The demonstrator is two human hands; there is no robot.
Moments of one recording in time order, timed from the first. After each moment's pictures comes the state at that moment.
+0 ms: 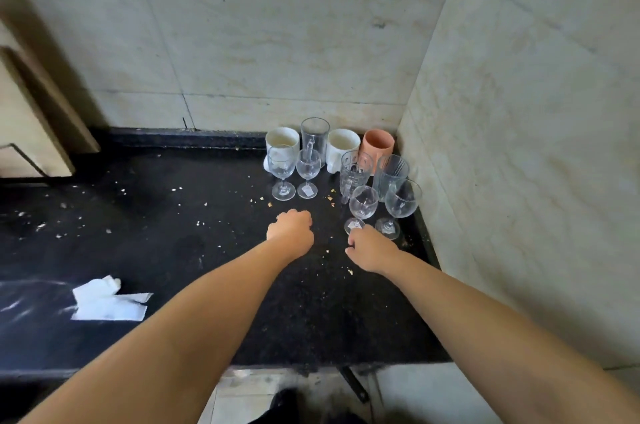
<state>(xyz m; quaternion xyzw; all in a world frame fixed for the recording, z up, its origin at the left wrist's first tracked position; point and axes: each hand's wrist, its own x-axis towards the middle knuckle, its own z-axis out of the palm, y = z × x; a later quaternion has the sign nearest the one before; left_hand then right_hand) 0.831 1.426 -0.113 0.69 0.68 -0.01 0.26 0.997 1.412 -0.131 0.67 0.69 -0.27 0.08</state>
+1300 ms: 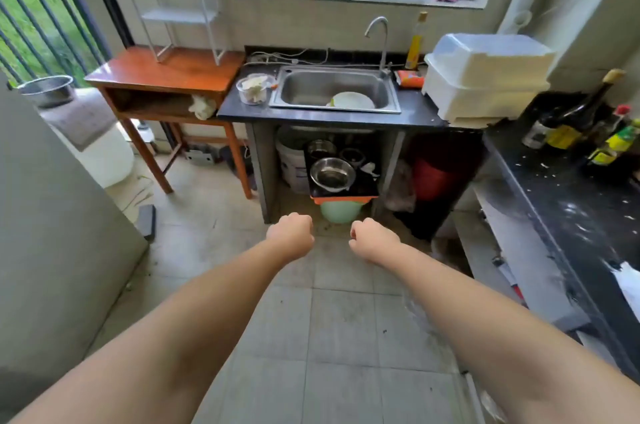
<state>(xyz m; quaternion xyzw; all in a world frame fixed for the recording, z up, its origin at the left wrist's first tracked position) 0.577 0.651 -0.090 0.00 0.98 0.15 0.16 0.564 0.816 -0.100 -0.05 0.98 -0.07 0.20</state>
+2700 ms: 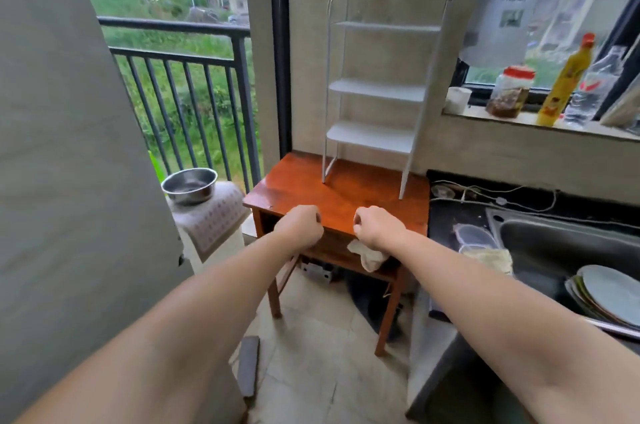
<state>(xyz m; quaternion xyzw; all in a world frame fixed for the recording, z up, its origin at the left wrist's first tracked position) 0.078 0.004 -0.013 -0.12 0.96 0.25 0.00 0.023 0.160 -0.010 -0.22 0.97 -0.10 0.07</state>
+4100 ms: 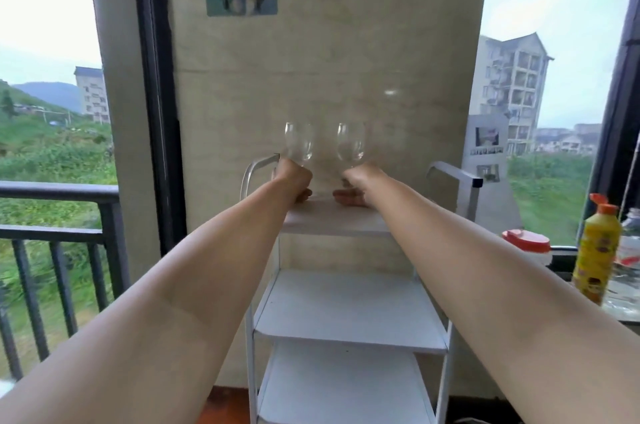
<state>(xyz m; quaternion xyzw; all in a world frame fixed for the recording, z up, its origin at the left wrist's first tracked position) -0.488 -0.057 0.269 -0.12 0.80 0.57 -0.15 -0.497 0.065 0.272 0.00 0.73 -0.69 0.00</state>
